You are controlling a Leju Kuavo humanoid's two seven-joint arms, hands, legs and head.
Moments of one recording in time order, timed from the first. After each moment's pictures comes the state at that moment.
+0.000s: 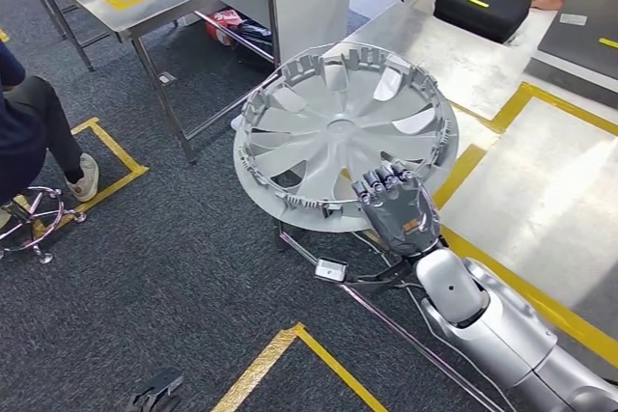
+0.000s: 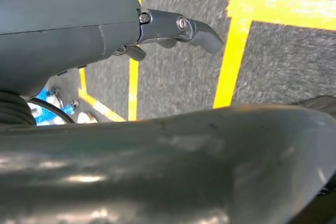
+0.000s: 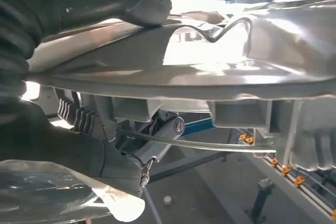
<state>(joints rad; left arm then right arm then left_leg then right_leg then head) -0.19 0.09 -0.38 -0.26 0.11 -0.21 0.23 -0.54 -0.27 0.97 -1.40 1.55 -0.55 0.27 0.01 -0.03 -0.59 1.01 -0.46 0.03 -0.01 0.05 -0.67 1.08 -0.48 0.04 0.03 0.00</state>
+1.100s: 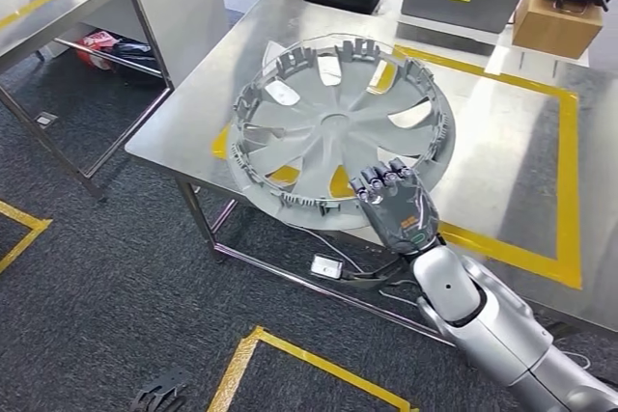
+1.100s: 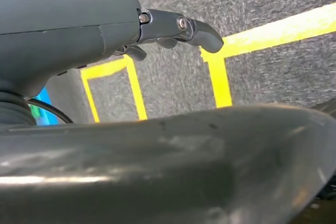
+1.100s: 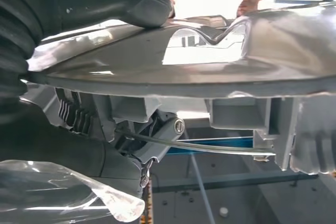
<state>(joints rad) -0.20 0.09 -0.42 -0.26 0.04 -0.21 0.23 -0.54 -0.26 0.96 -1.40 1.55 -0.54 0.27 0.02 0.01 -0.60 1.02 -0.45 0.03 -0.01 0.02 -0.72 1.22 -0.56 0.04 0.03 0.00</state>
